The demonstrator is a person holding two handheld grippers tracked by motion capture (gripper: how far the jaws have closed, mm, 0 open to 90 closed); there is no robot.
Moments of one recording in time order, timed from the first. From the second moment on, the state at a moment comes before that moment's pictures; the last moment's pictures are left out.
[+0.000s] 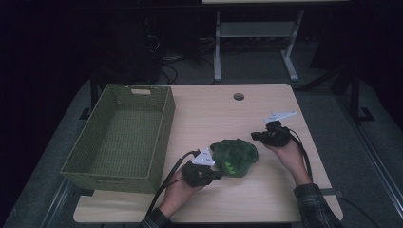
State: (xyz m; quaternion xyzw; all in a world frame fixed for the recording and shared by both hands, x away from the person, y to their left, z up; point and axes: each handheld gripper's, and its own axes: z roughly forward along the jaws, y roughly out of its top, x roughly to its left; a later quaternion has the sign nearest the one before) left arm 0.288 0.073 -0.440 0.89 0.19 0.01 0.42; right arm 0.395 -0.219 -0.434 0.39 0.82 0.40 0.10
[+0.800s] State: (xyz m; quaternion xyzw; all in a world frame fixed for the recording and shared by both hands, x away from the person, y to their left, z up) left arm 0.311 0.051 -0.466 0.90 0.19 0.02 0.38; right arm 0.387 -0.193 -0.456 0.34 0.86 0.37 0.02
